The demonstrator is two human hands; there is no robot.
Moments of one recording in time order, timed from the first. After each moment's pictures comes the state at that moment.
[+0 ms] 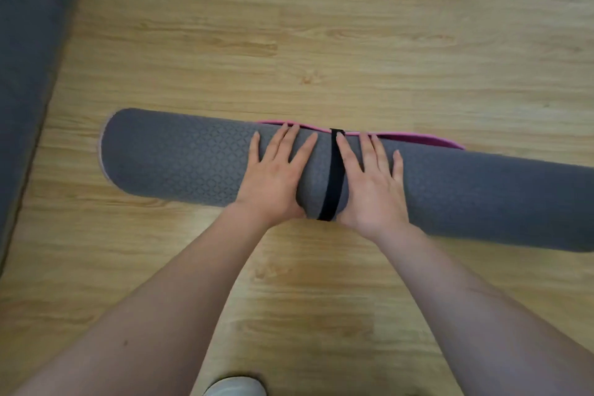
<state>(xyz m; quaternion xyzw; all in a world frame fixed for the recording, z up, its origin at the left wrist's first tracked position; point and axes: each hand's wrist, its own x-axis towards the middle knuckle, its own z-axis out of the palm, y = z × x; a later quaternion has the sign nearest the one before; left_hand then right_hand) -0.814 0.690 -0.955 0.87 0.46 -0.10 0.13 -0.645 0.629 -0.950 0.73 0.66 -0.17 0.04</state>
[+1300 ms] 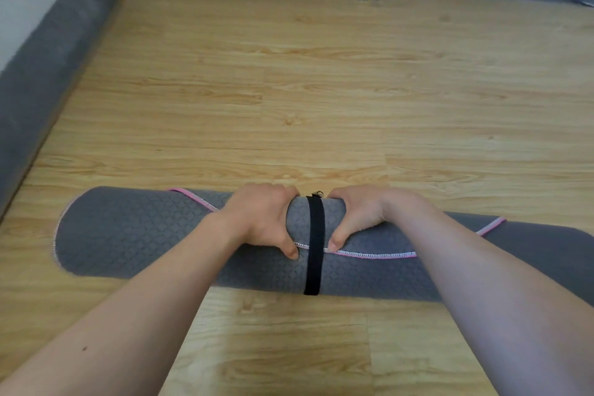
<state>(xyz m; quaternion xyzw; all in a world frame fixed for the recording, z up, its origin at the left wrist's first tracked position) -0.818 0.685 -0.942 0.89 0.39 -0.12 0.19 -0.619 0.653 -0.923 0.63 0.59 -0.47 0.17</state>
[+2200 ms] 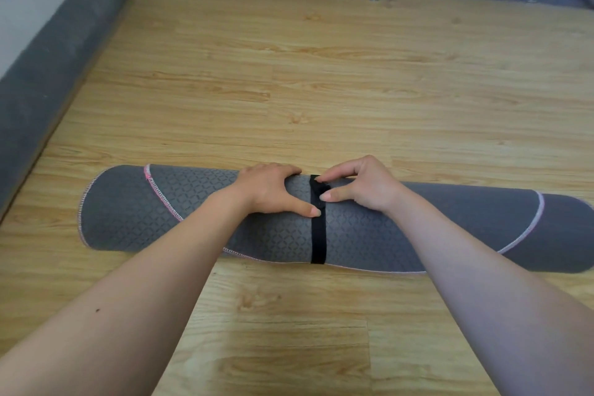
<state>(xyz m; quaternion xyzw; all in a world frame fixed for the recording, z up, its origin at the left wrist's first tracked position) -0.812 0.713 -0.943 0.81 0.49 -0.12 0.30 -0.618 0.657 -0.929 0.66 0.53 -0.48 -0.23</state>
